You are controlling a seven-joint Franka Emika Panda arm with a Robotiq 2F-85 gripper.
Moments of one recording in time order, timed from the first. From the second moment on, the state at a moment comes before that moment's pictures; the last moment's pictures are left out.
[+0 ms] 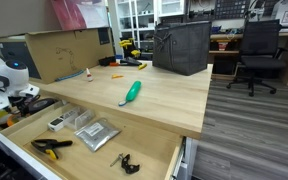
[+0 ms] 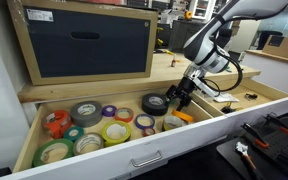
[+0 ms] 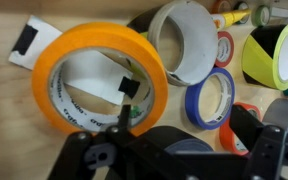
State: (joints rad) arm 0.12 0.52 0.44 -2.29 1.07 2.79 -0.50
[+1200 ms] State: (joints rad) arm 0.12 0.56 0.47 -2.27 1.05 2.80 -0.51
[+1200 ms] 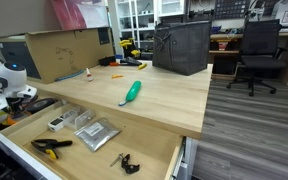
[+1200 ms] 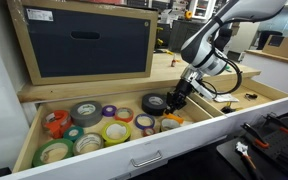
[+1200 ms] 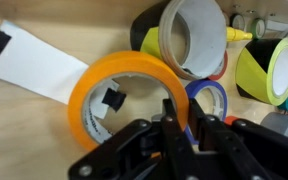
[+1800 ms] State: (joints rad) arm 0.27 0.46 0.41 -2.29 0.56 2.77 -0.27
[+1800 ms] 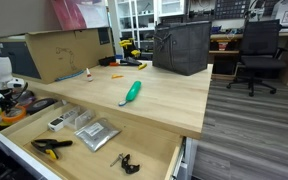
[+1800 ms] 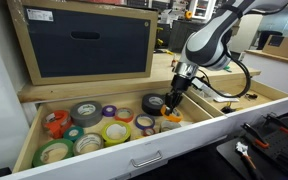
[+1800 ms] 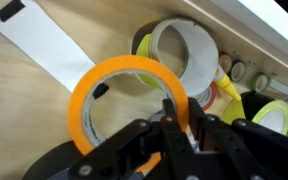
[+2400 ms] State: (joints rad) arm 0.26 0.43 0.41 -2.35 0.30 2.73 -0.17
